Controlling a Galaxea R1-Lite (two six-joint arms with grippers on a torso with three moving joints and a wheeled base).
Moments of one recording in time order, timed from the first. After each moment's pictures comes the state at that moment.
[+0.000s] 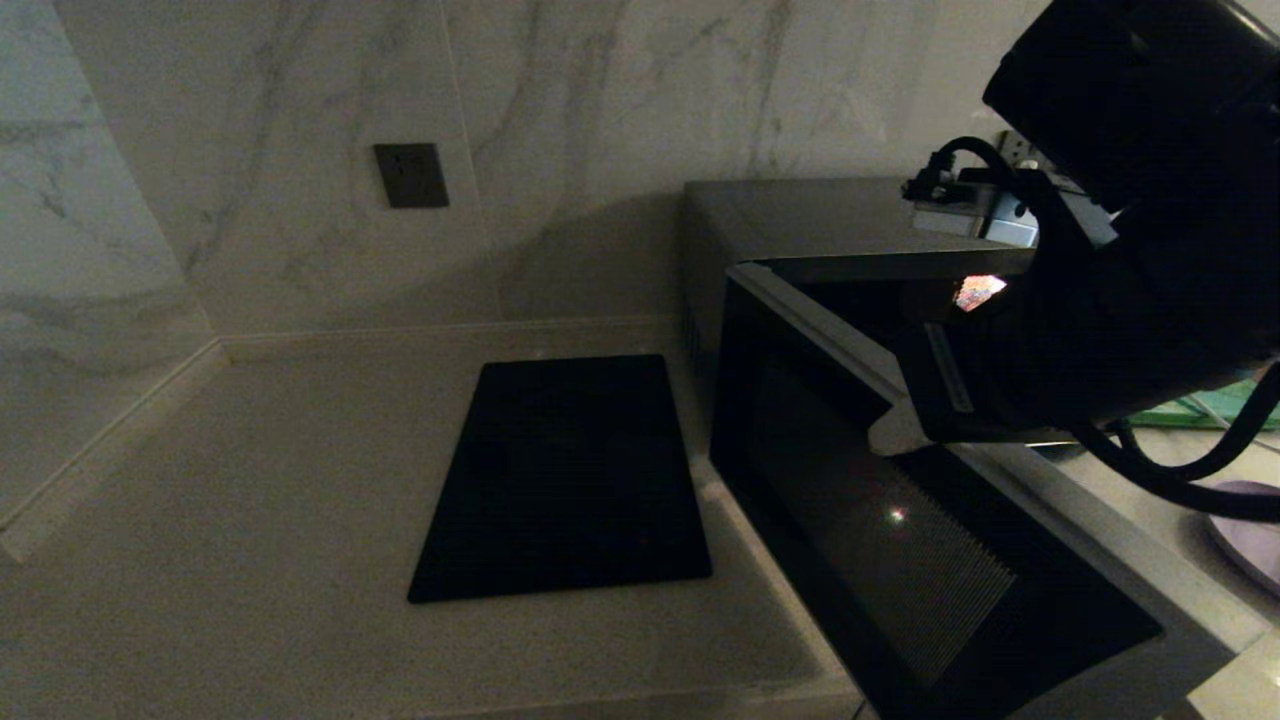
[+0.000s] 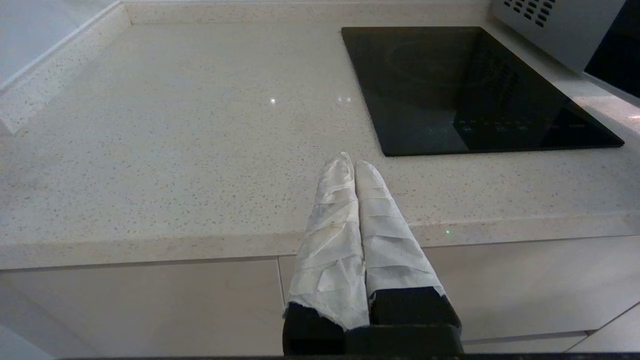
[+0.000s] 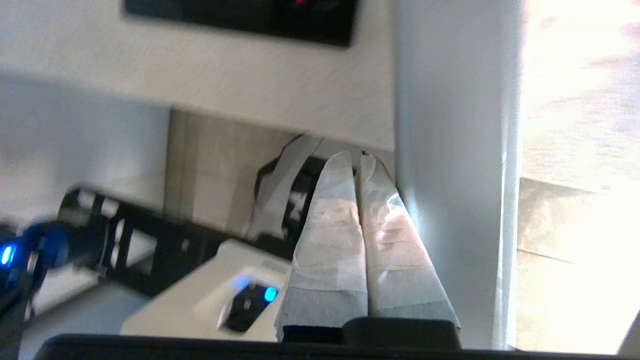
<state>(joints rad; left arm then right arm) 0.00 0.00 0.00 0.00 0.02 -0.03 0.72 1.76 -1.99 1.18 -0.12 0.54</state>
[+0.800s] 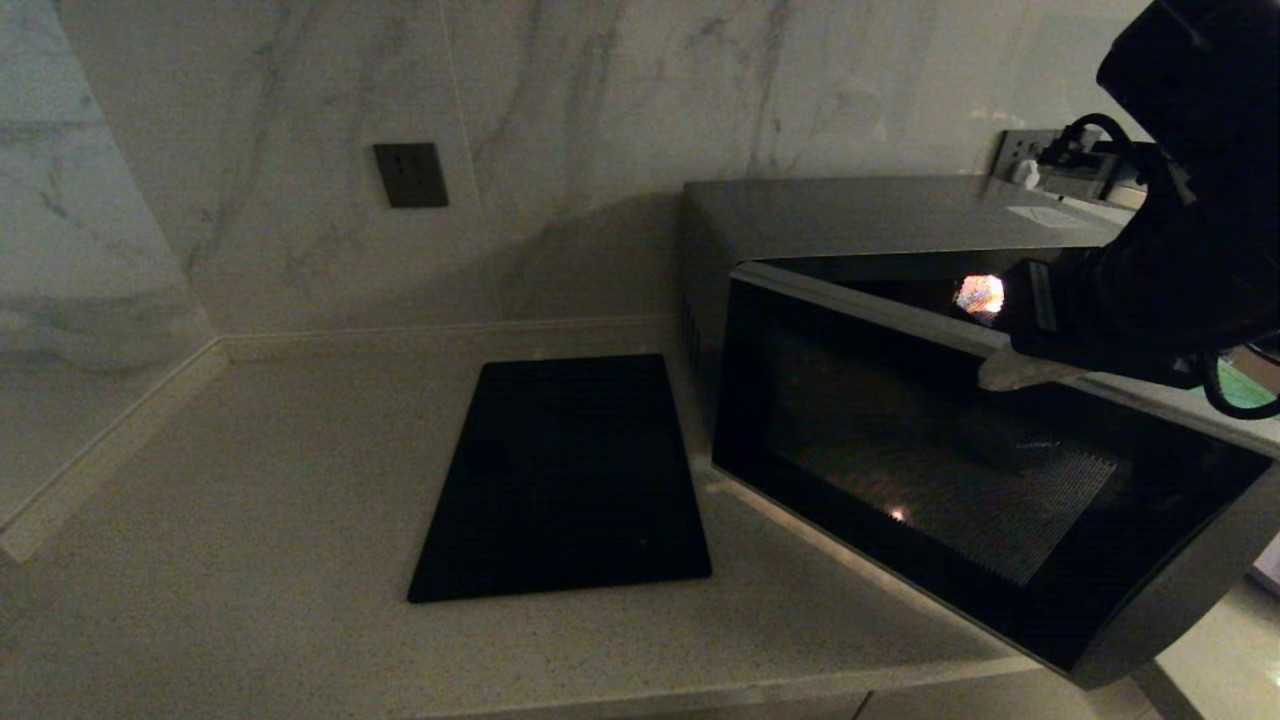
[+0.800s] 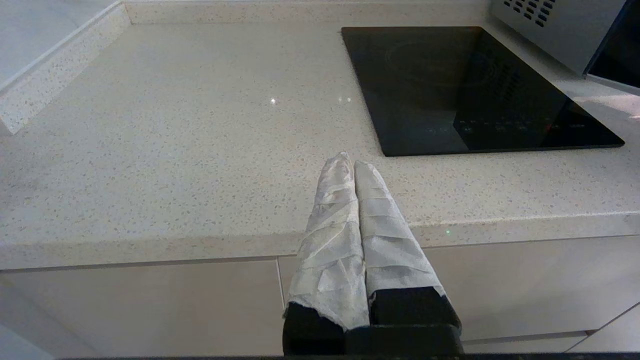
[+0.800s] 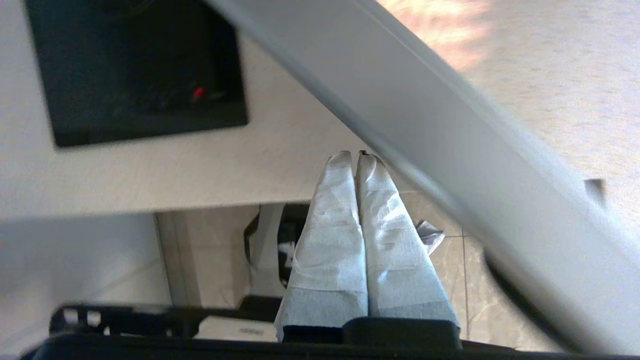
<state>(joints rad) 0.00 0.00 0.00 0.00 0.02 -0.03 0.43 1.74 -1.99 1.17 -0.14 0.54</state>
